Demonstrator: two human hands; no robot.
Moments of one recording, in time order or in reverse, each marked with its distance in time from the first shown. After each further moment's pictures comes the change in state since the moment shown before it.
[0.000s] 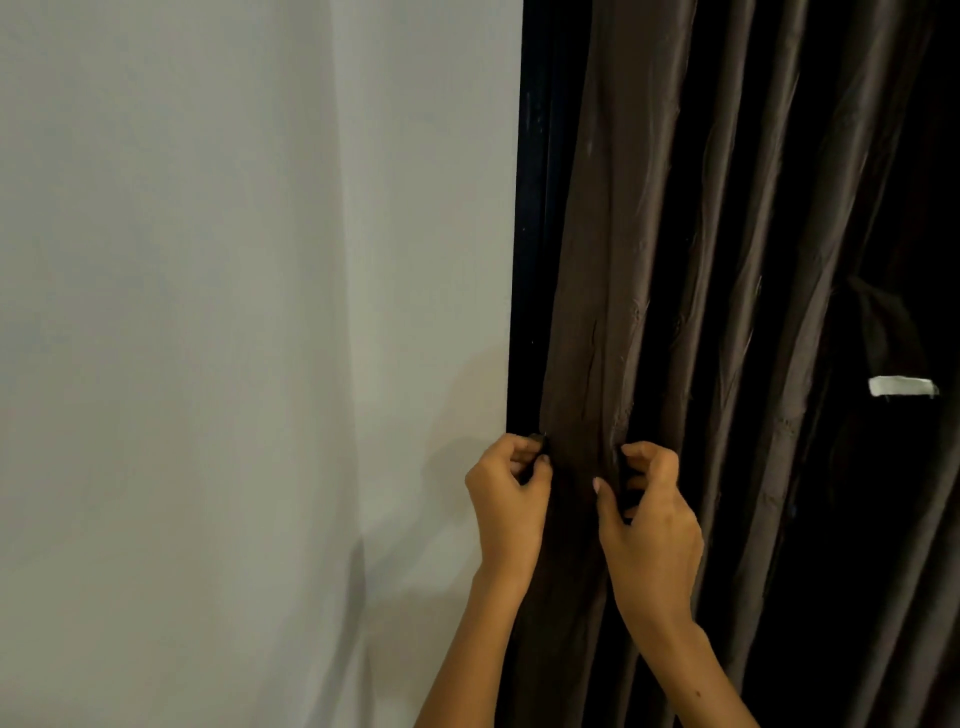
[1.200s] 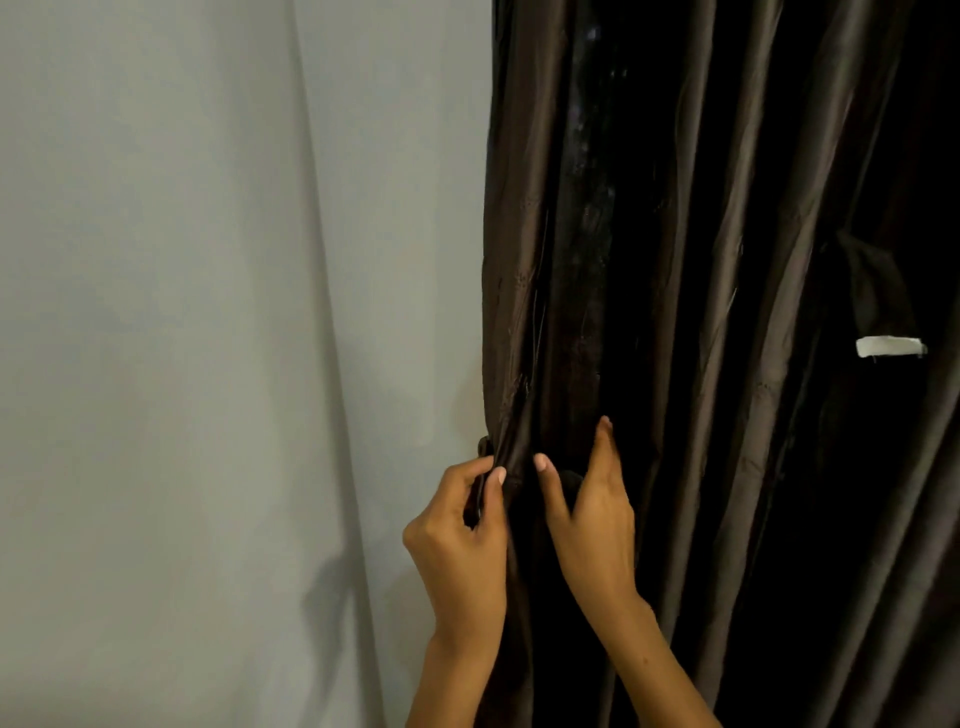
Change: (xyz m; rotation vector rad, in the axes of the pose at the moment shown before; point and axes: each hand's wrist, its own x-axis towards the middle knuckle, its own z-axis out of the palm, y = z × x) left_hand -0.055 0.003 -0.033 0.170 0.274 0.307; right_hand -0.018 -0.003 0.015 0.148 -0.292 0.149
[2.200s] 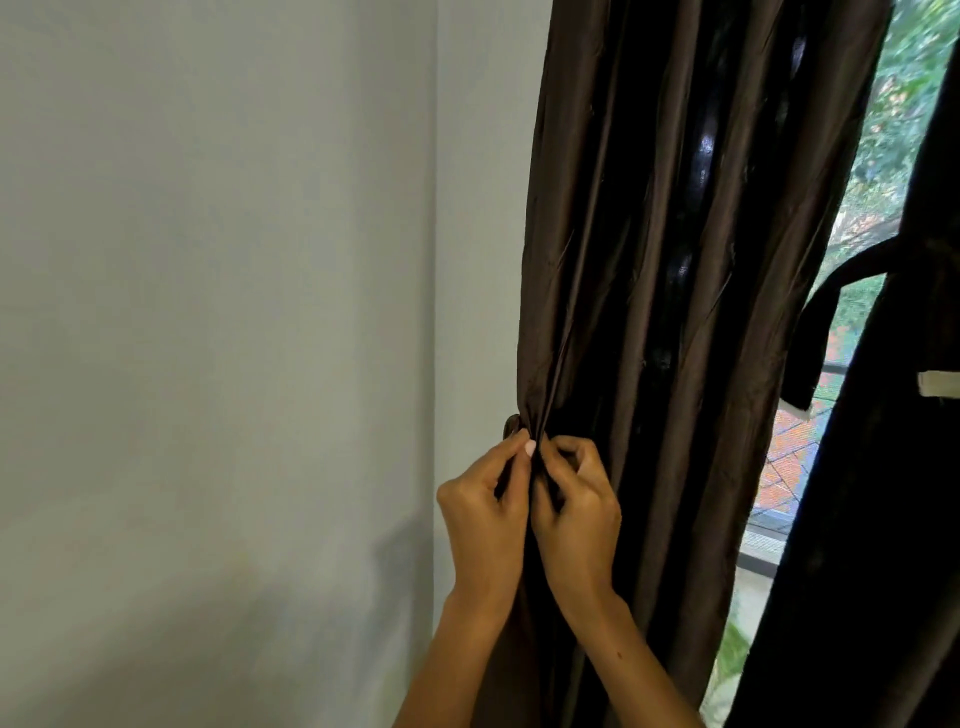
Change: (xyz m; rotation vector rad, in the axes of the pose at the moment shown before) left_hand -0.051 0.059 0.038 0.135 0.175 -0.078; right_hand -0.008 0.035 -0.026 0.415 -0.128 -0.484
